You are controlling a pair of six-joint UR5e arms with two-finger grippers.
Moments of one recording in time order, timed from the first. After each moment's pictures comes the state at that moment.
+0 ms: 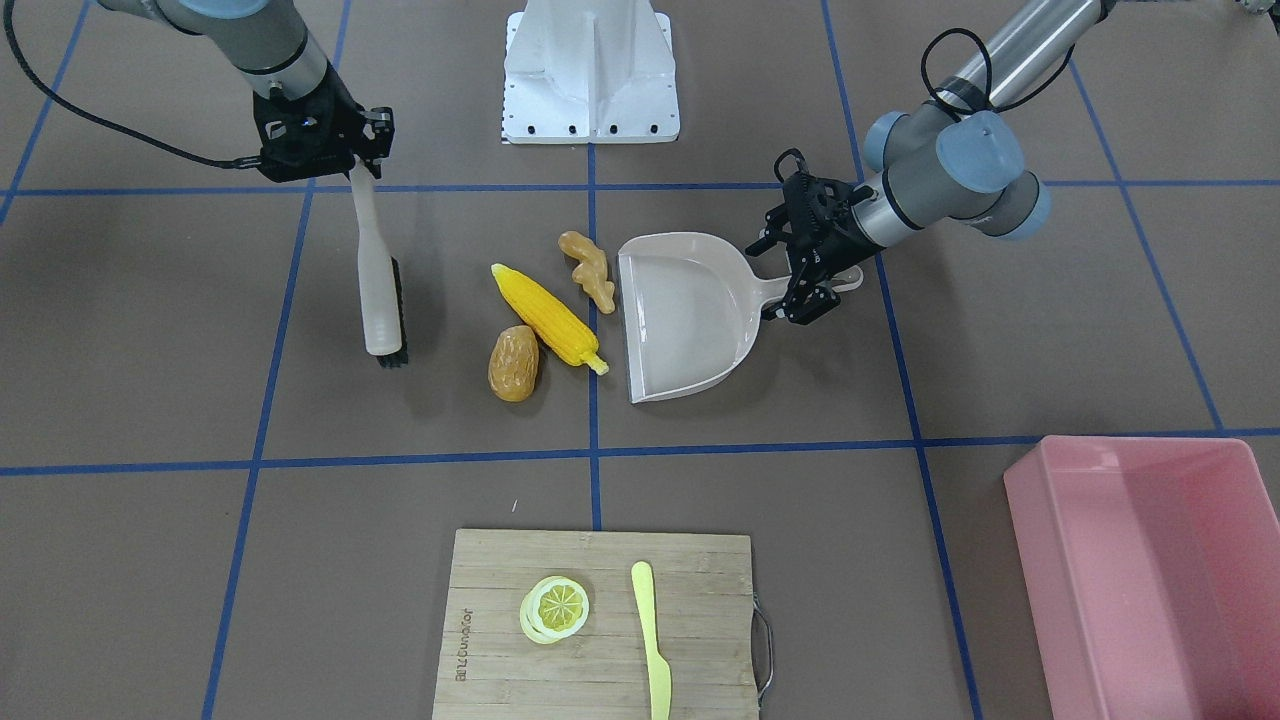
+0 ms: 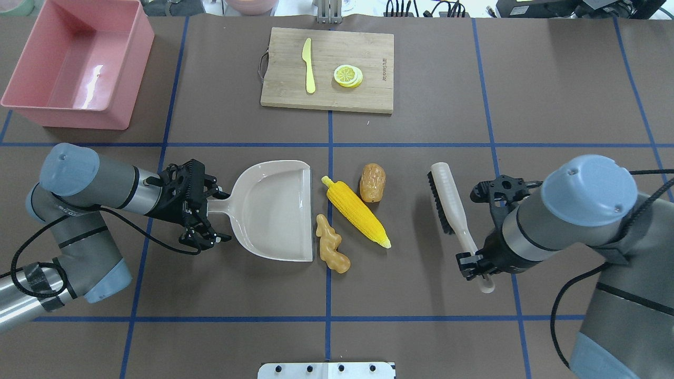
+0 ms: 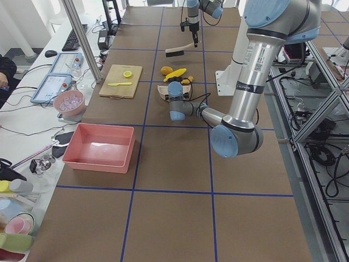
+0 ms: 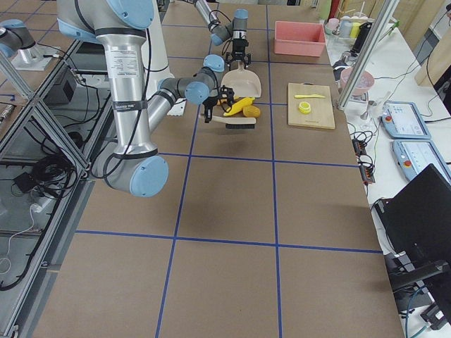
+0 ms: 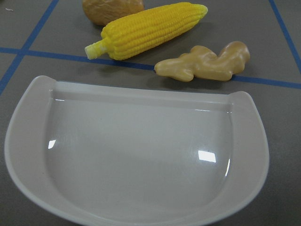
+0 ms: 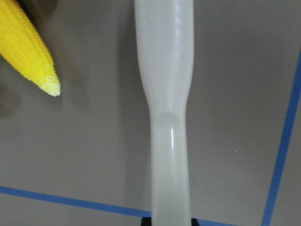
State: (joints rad) left arm -0.63 -1.87 -1.51 -2.72 -2.18 0.00; right arm 0.48 -1.38 2.18 -1.66 2.06 1.07
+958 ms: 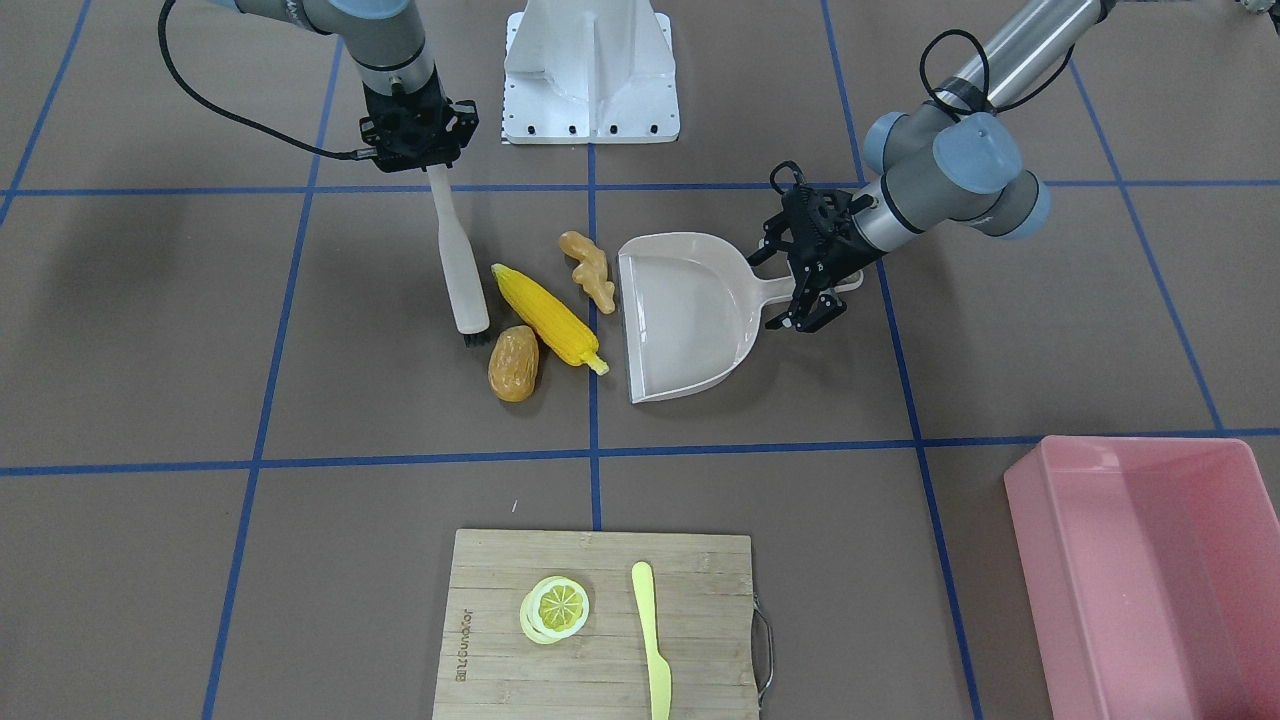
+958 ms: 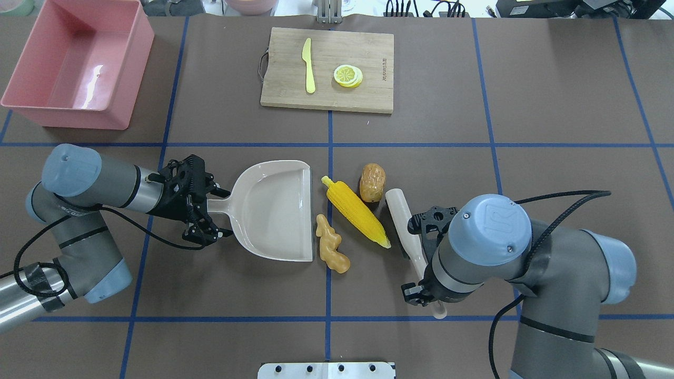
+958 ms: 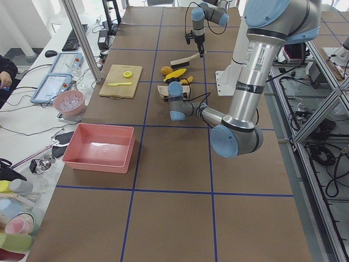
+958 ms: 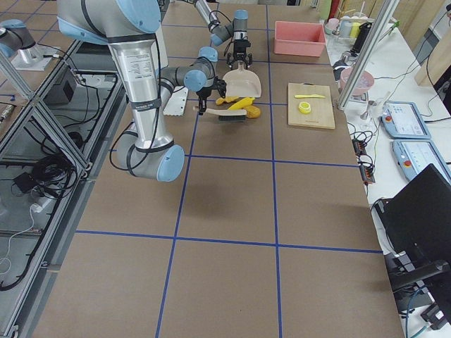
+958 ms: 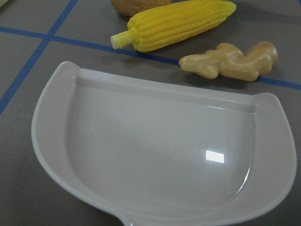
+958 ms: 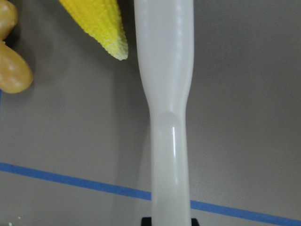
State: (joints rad) left arm -0.62 -1.87 -1.51 -2.69 -2.14 -0.06; right arm 0.34 -1.23 2.10 -1.75 1.97 1.11
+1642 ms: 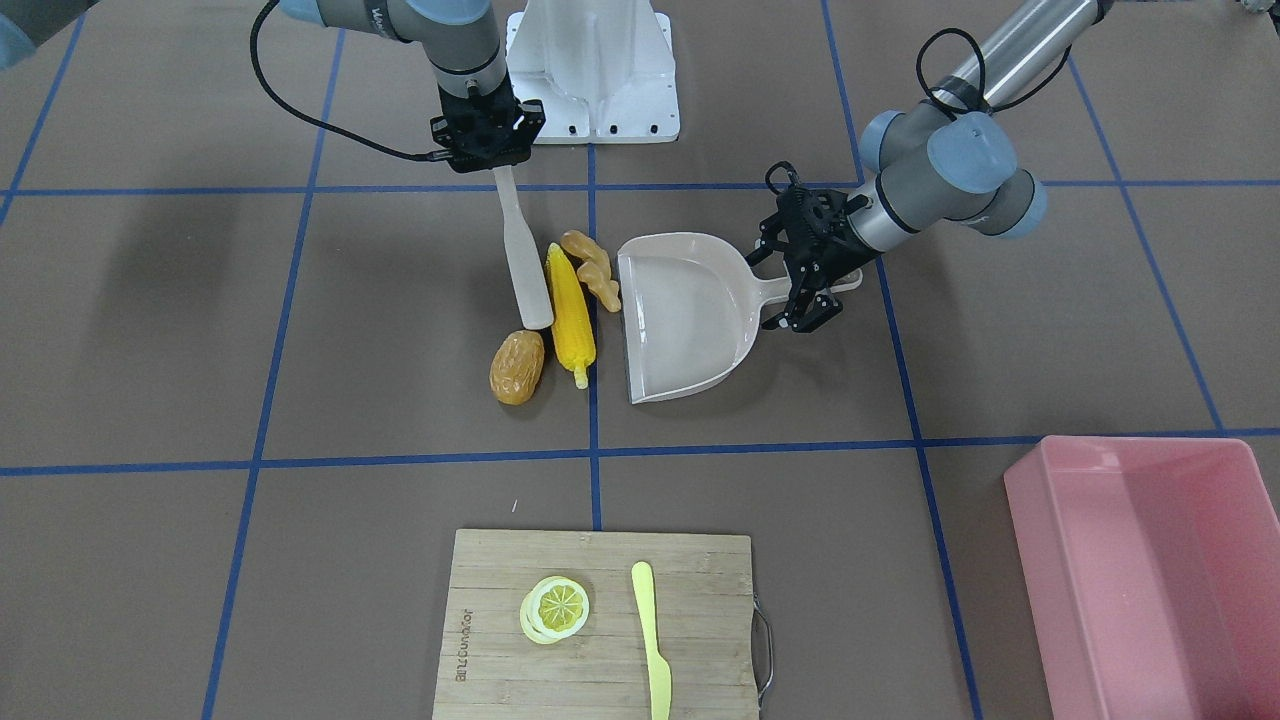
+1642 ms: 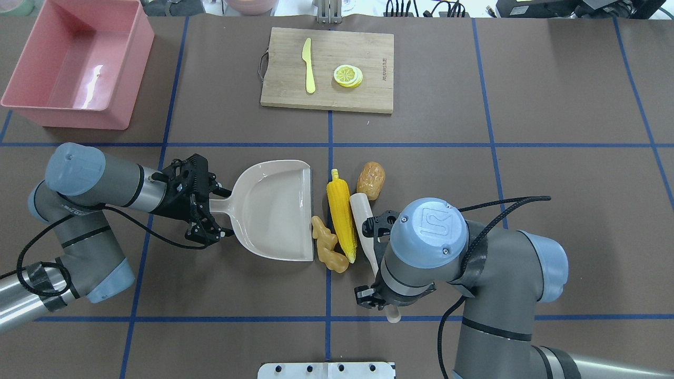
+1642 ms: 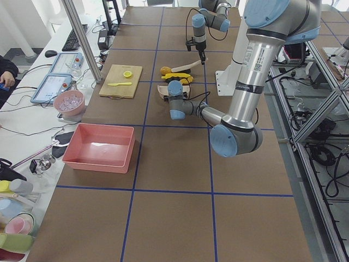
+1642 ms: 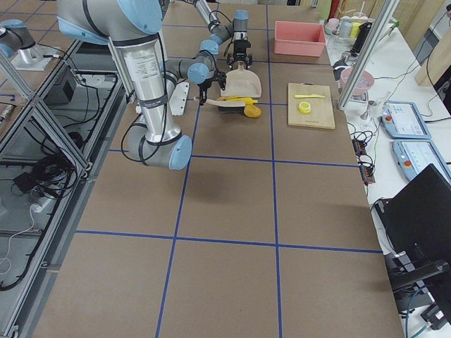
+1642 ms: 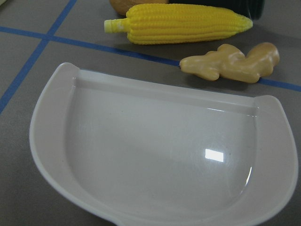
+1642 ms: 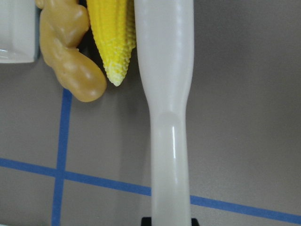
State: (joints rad) left arm -0.62 -1.88 -1.51 -2.68 -2.14 -0.06; right arm 0.32 -1.07 1.99 -1.75 1.98 1.17
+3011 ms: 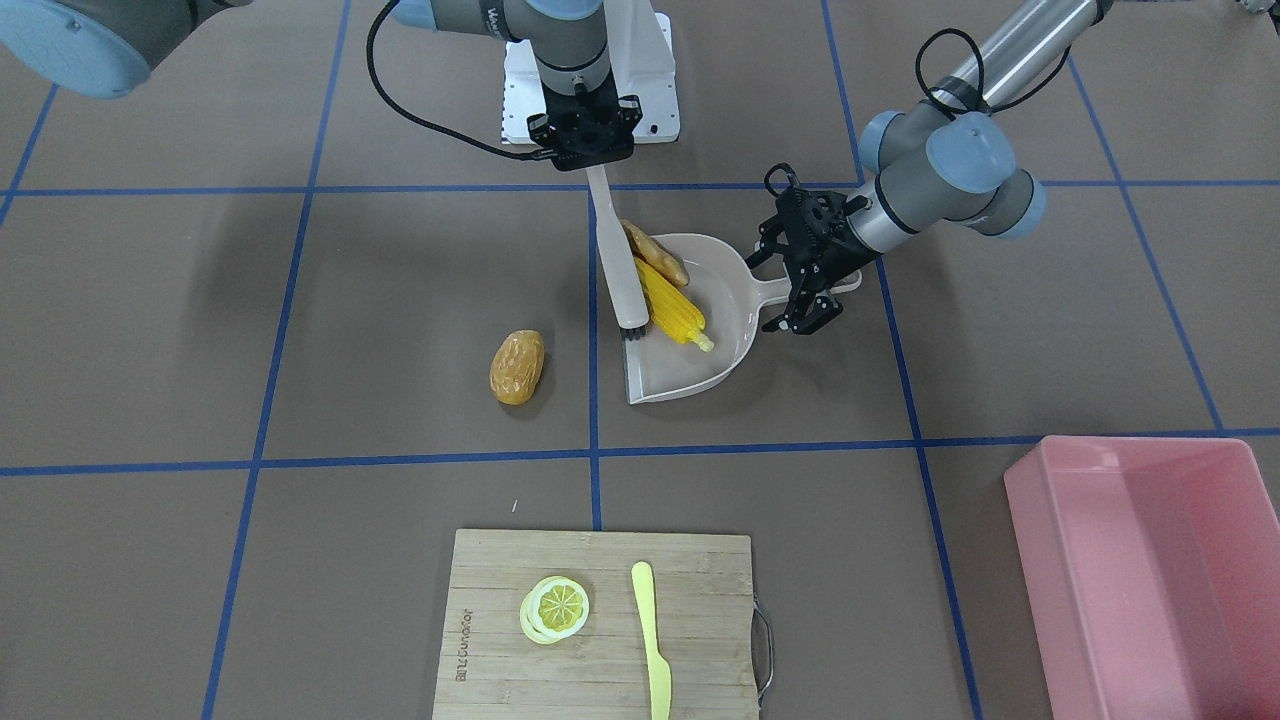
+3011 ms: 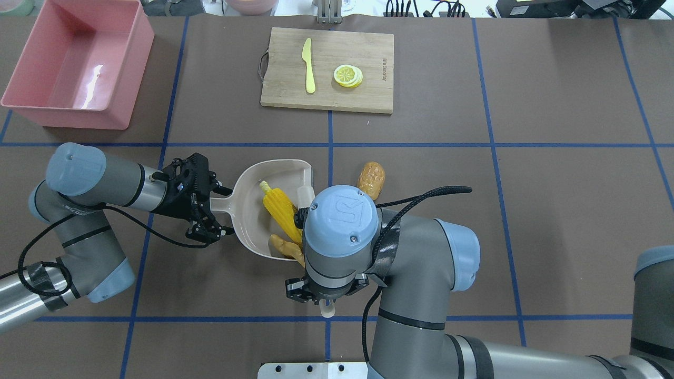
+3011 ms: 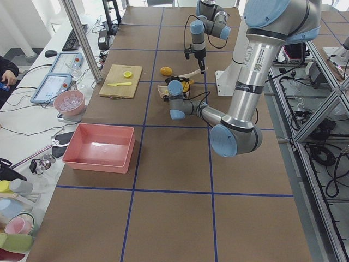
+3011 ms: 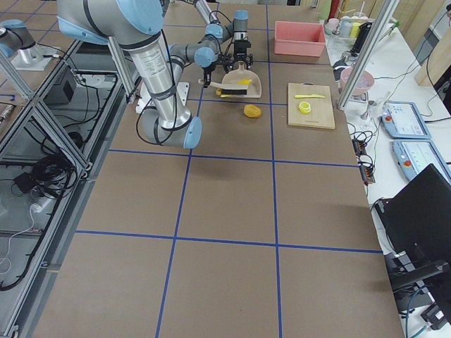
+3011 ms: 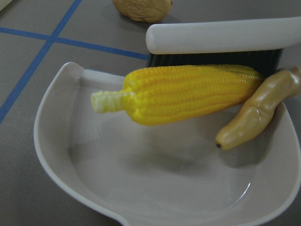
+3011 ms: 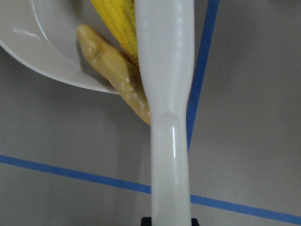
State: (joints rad) left arm -0.62 -1.88 -1.51 -2.67 -2.12 -0.06; right arm 0.30 -0.83 1.81 -1.75 1.98 1.21
